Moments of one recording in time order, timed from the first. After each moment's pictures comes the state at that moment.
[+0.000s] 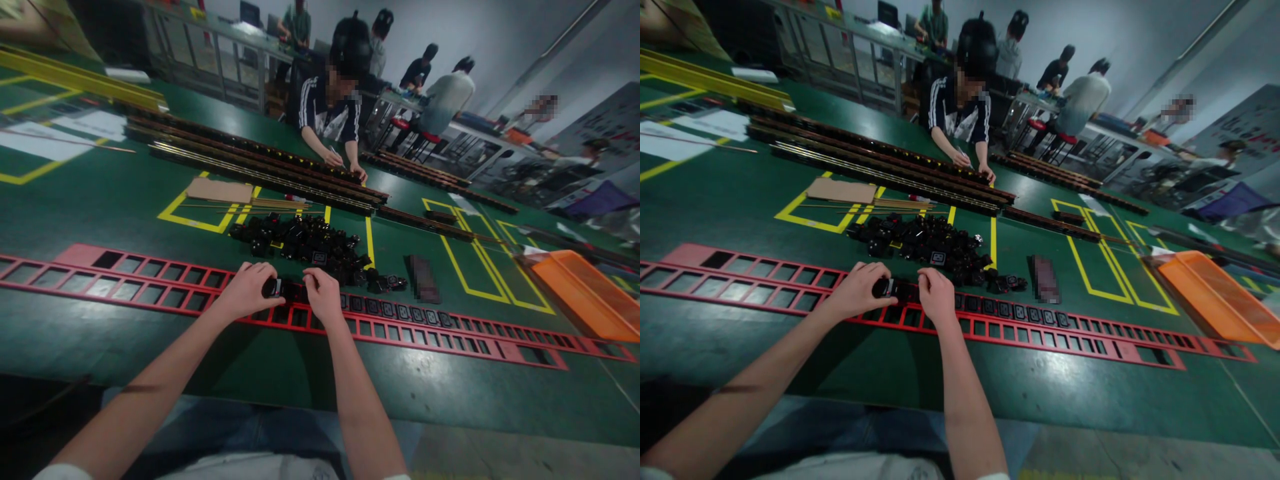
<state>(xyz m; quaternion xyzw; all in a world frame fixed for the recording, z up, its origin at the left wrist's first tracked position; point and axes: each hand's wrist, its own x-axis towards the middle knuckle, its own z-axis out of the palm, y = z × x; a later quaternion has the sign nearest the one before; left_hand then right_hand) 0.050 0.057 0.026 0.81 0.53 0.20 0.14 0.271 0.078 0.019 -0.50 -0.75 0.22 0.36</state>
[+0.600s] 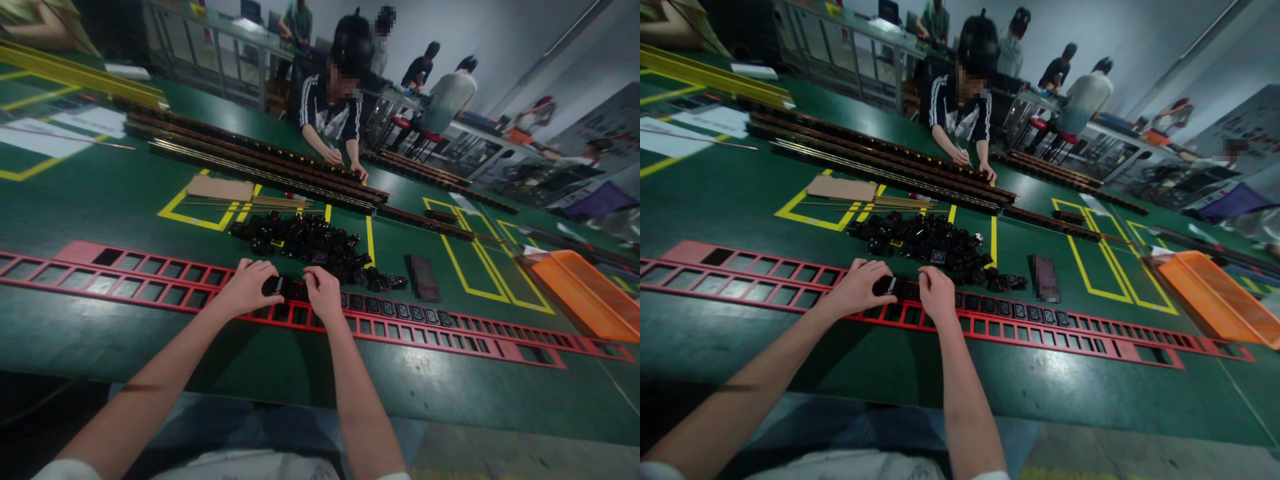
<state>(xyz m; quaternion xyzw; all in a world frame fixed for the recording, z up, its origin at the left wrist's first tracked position) 0.048 0.057 0.025 0.82 0.52 0.19 0.13 0.272 0.078 0.017 -0.51 -0.75 0.22 0.36</state>
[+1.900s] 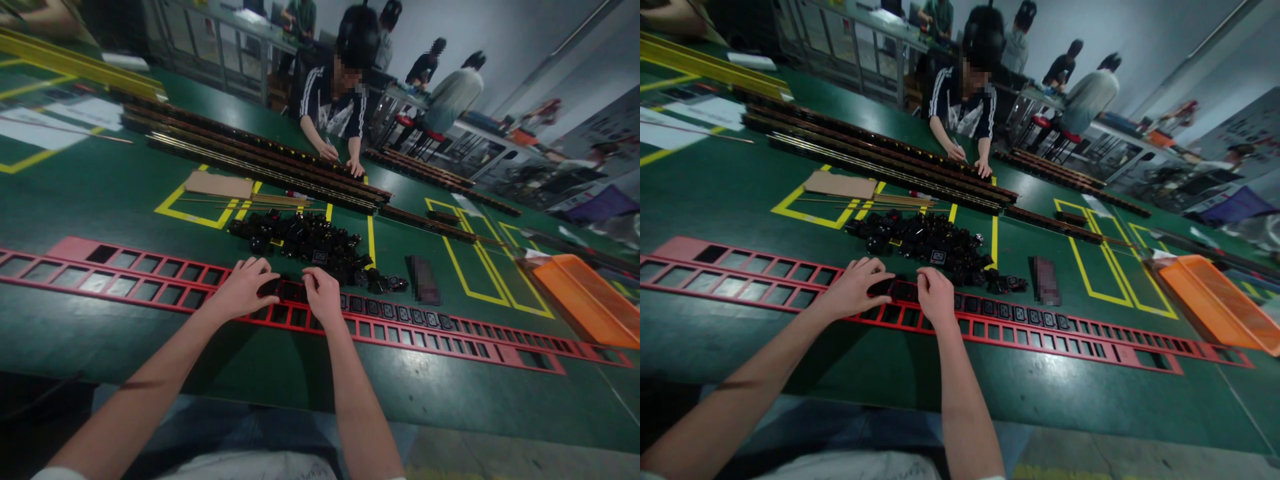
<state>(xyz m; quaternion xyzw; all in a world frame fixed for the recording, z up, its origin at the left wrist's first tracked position) 0.041 0.054 0.021 0.84 0.51 0.17 0.10 0.272 0.078 0.016 -0.50 -0.75 0.23 0.36</state>
